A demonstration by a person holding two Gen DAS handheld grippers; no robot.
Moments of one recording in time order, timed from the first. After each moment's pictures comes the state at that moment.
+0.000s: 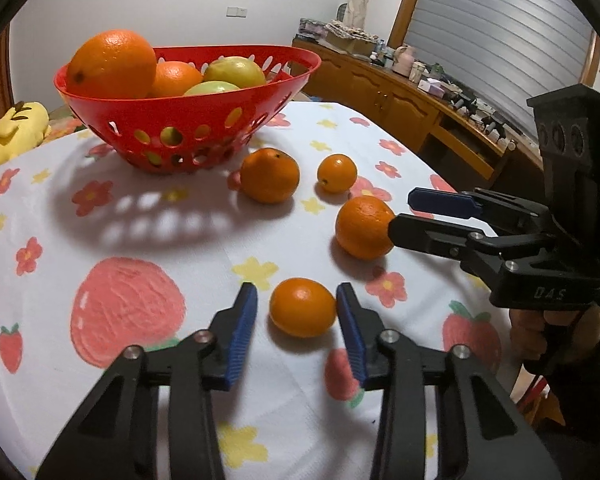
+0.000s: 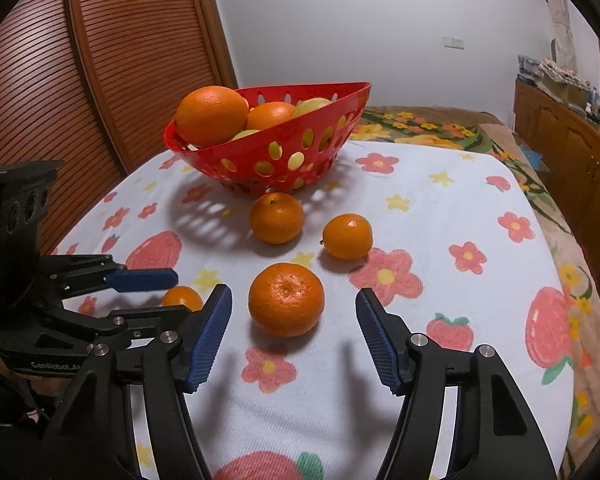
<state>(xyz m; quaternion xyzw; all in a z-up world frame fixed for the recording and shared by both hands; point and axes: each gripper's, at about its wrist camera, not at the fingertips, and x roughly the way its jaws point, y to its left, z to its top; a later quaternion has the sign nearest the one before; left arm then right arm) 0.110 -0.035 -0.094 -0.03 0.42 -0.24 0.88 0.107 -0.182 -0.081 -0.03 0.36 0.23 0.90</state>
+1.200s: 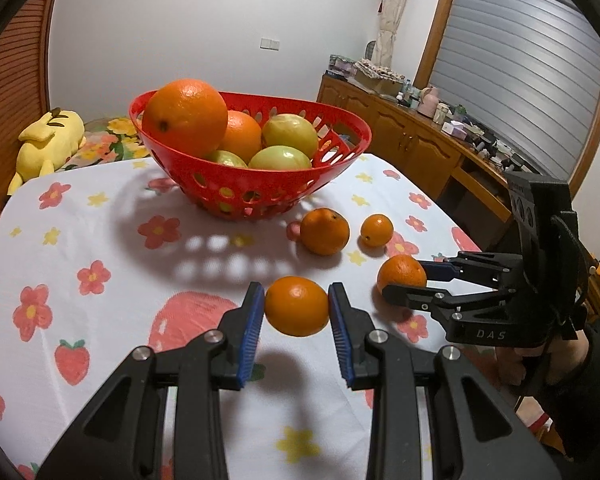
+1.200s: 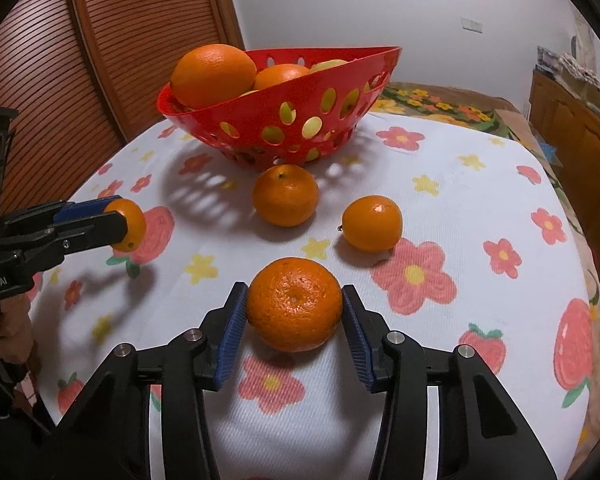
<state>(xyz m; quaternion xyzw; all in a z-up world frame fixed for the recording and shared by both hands) 0.109 0.010 -0.061 -0.06 0.36 -0.19 0.91 0.130 -0.164 -0.102 -0.06 0.41 0.24 0.88</state>
